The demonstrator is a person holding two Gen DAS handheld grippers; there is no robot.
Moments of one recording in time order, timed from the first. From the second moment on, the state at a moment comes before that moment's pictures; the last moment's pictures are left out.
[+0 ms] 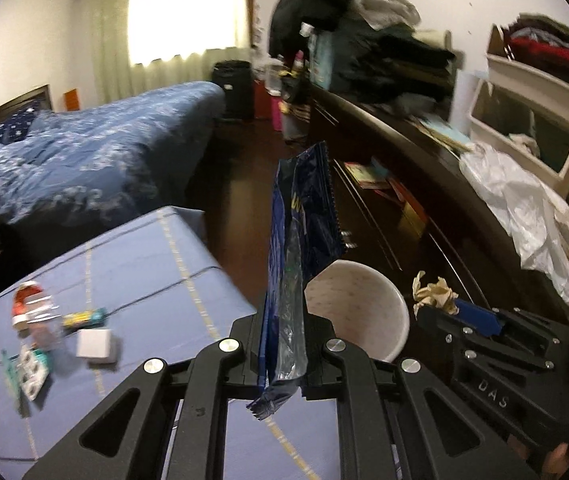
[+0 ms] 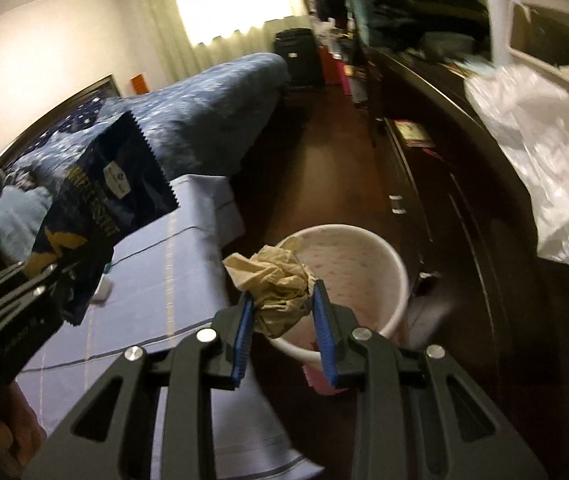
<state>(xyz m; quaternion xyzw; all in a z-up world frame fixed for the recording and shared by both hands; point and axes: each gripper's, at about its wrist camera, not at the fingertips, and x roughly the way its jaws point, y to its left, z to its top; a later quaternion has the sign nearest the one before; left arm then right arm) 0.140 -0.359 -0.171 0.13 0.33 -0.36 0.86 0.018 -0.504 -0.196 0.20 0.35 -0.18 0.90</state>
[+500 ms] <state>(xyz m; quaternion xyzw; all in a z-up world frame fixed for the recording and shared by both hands) 0.171 -0.441 -0.225 0.18 0.38 -0.38 0.82 0.051 -0.581 -0.266 0.27 0.37 -0.20 0.87</state>
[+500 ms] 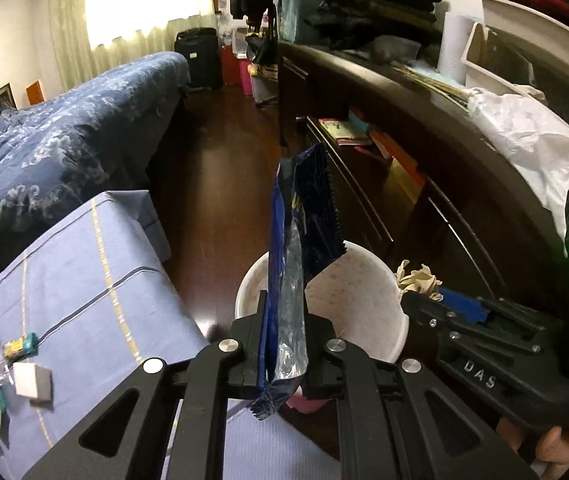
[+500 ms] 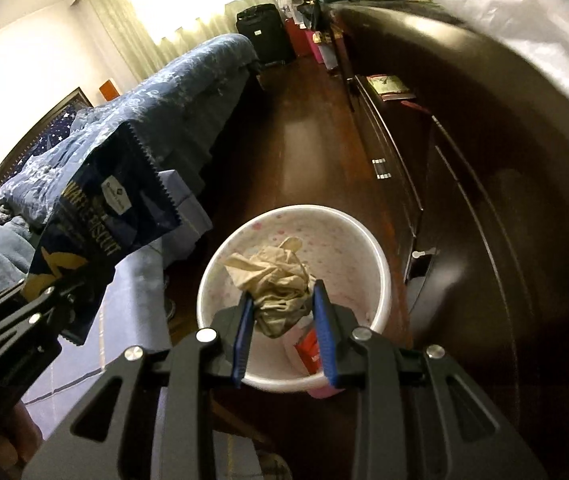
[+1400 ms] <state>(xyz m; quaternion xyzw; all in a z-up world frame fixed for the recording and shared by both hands) 0.217 -0.478 -0.258 0.17 0.43 -0.36 0.81 0.081 -0.600 -0.315 0.28 0.40 -0.21 0.85</state>
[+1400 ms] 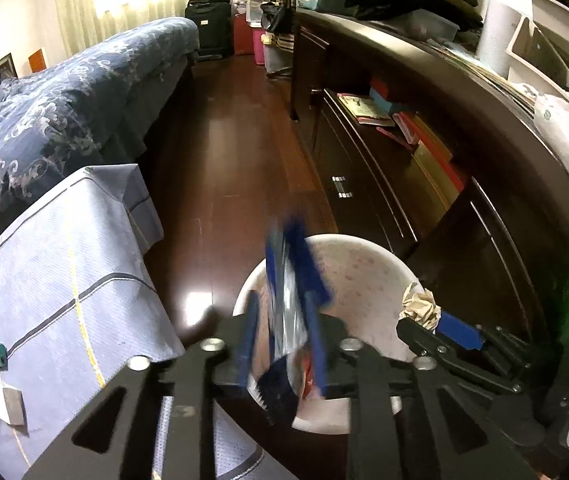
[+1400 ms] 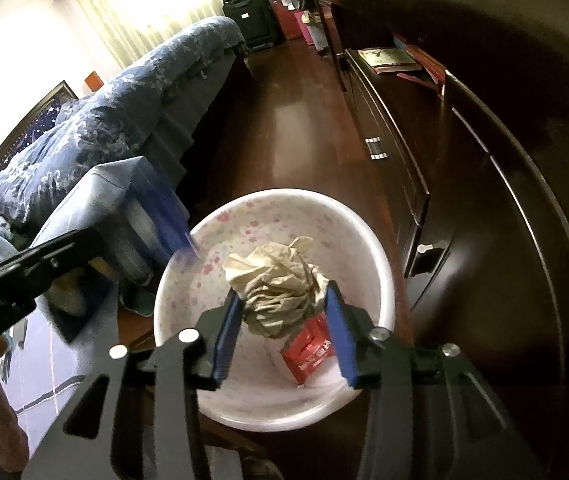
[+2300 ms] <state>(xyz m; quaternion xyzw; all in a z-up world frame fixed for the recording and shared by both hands) 0.216 -0.456 -0.226 0.14 0.40 -0.35 0.84 0.073 -0.597 -0.300 0.27 0.38 -0.21 0.86</state>
